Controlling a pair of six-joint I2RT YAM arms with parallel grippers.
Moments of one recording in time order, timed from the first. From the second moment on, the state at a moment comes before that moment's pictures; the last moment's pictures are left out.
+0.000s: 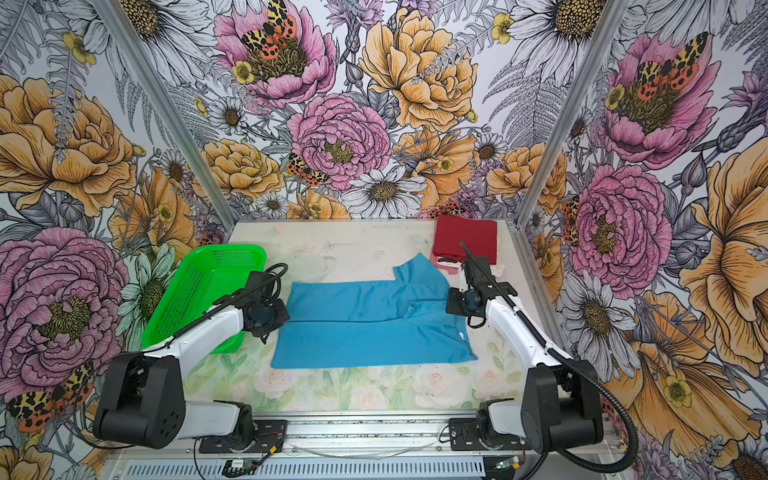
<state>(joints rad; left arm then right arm) -0.15 1.36 0.78 -0.60 -0.07 -0.65 0.11 1.32 0.92 -0.70 -0.15 0.26</state>
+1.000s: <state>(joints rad) -0.14 1.41 0.80 -0.55 -0.03 -0.65 0.09 1.40 0.95 -0.69 -0.14 0.24</state>
